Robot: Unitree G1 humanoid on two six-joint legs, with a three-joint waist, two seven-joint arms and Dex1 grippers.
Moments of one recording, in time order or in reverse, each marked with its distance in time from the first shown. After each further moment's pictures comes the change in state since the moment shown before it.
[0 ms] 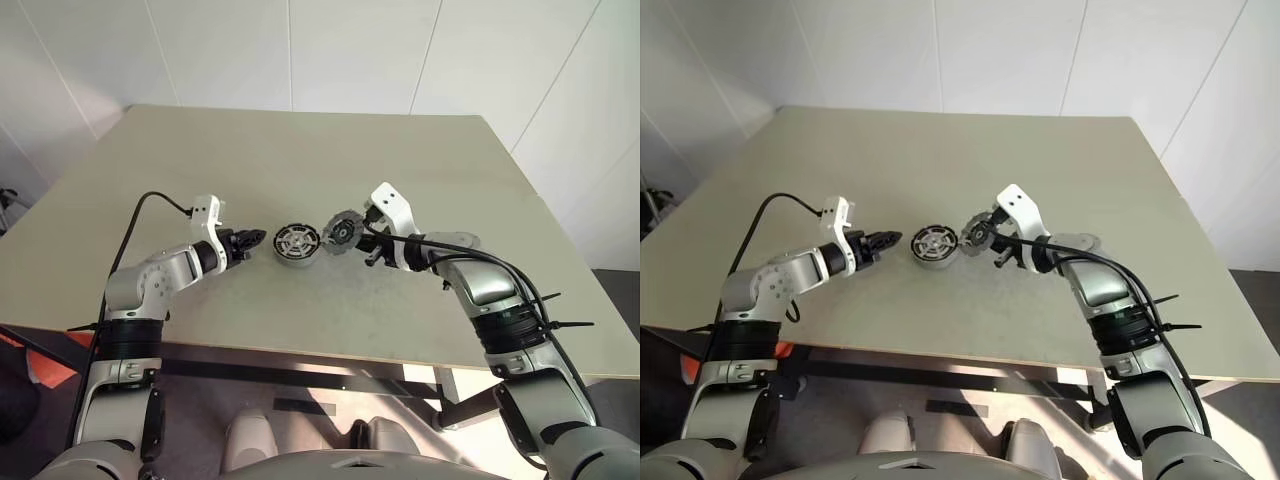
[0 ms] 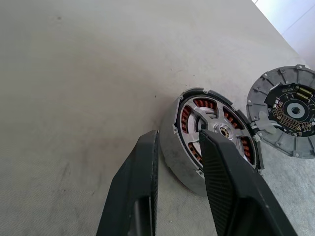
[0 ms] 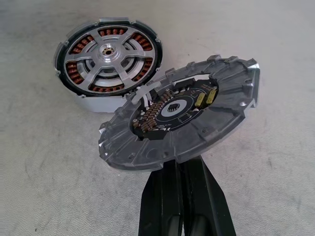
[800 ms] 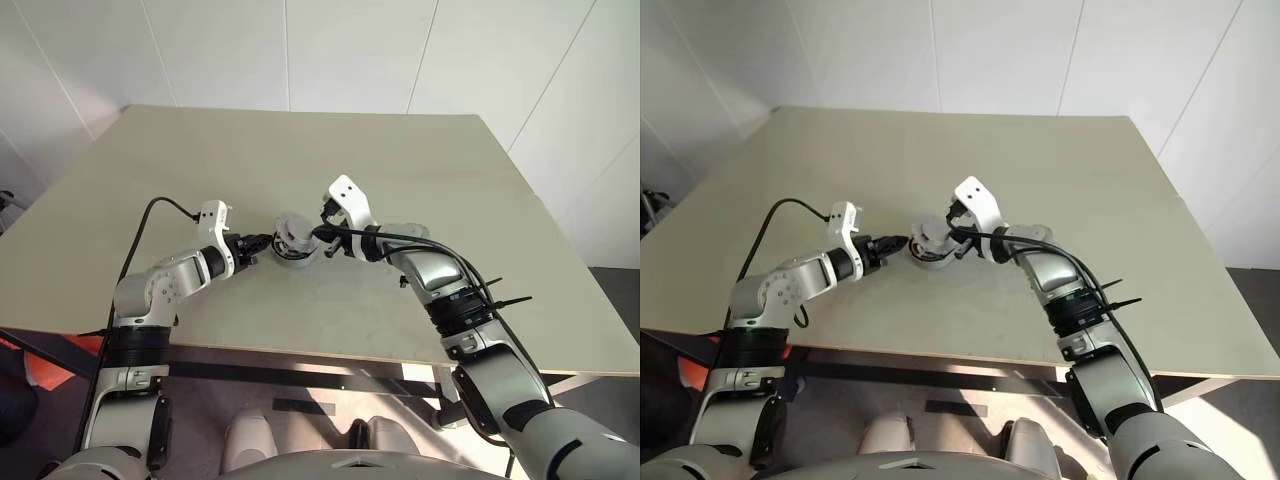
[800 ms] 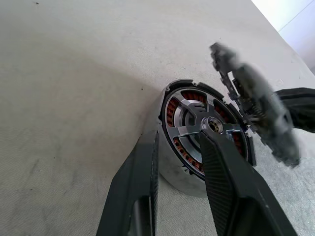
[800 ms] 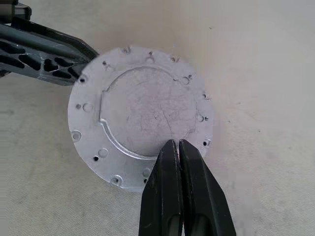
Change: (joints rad) left arm 0.028 -0.040 -0.013 -0.038 0.005 0.003 0.028; right arm -0.119 0.208 0.082 0.211 -0.046 -0.157 -0.073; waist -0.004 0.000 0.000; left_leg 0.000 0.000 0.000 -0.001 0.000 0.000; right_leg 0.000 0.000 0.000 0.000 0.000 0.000
